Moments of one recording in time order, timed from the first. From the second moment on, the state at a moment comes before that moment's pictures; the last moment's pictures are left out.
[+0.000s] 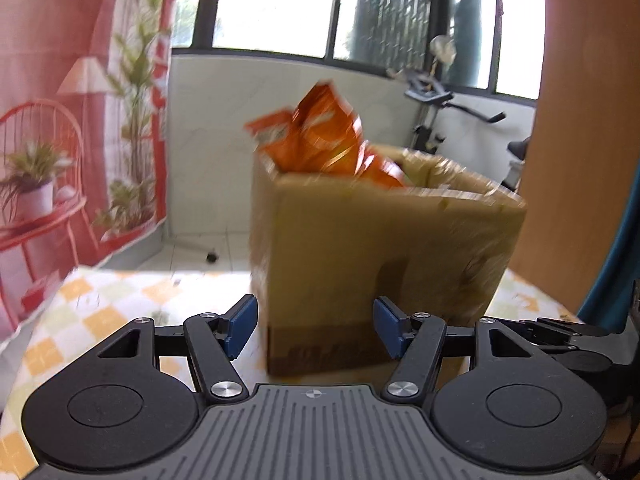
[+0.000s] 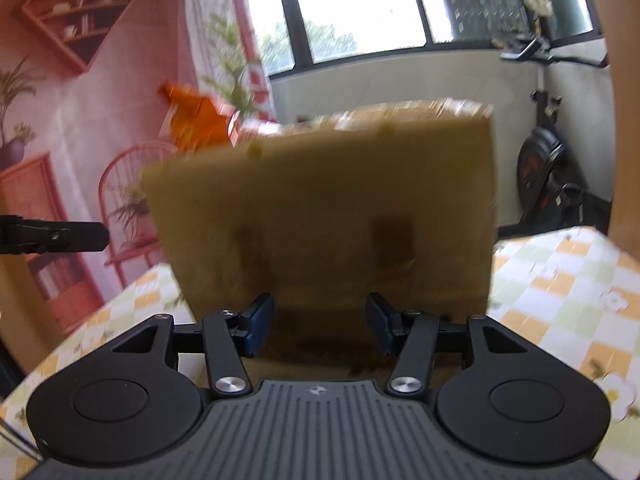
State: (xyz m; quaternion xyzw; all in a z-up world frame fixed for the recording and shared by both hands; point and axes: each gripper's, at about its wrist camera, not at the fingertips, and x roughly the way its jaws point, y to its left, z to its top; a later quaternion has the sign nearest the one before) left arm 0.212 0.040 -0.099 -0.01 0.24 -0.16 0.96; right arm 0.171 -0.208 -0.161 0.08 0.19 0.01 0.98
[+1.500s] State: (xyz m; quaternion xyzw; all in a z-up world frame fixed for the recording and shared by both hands) left arm 0.196 0.063 -0.166 -0.03 0.33 -0.13 0.93; right arm 0.190 -0.151 -0.230 -0.01 0.34 0.05 0.94
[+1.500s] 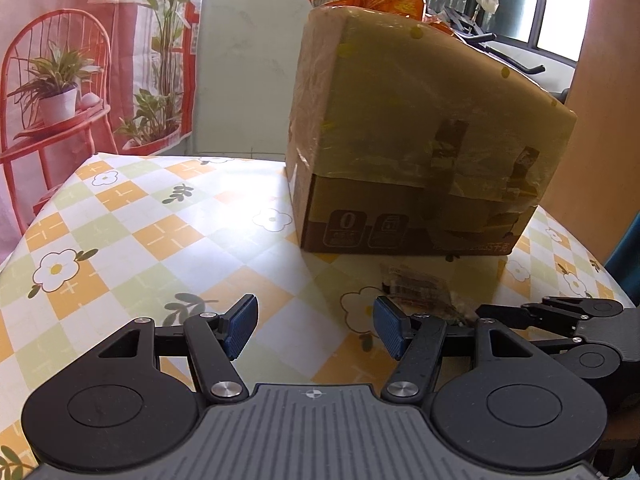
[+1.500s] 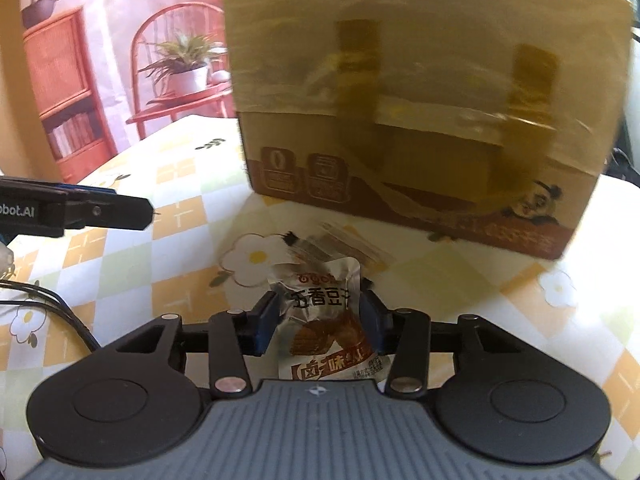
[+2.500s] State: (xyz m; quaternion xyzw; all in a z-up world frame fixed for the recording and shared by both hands) left arm 0.191 0.052 -0.175 -0.03 0.35 -0.14 0.93; right arm 0.159 -0.194 -0.229 0.00 0.35 -0.01 0.94
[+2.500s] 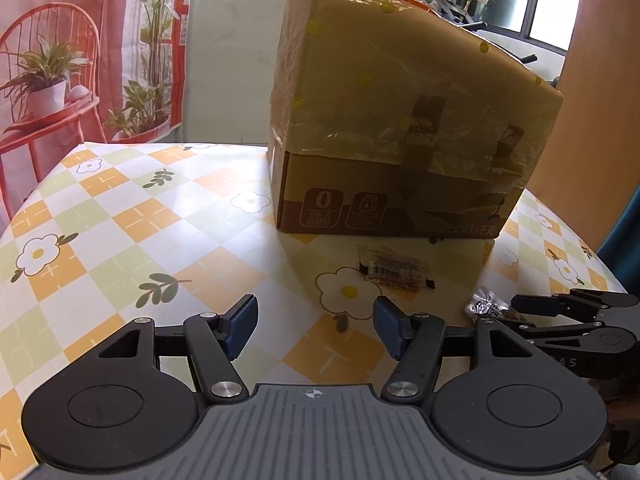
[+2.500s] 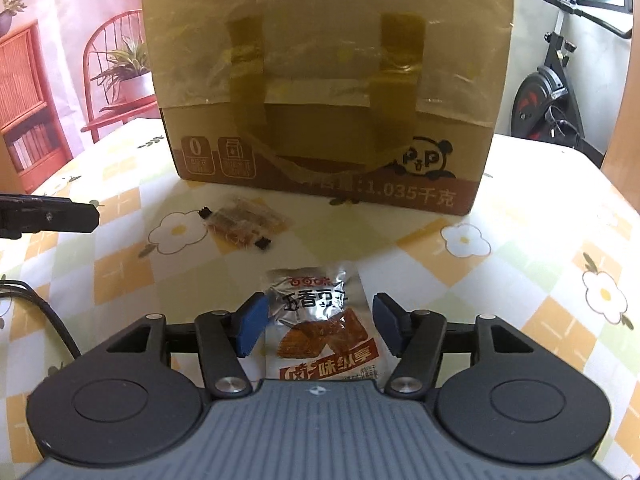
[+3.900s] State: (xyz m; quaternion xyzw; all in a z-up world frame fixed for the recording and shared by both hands) left arm 0.184 0.058 -0.202 -0.06 0.37 -0.13 0.92; right arm 0.147 -0.217 -0.232 0.07 0.31 -0.04 0.95
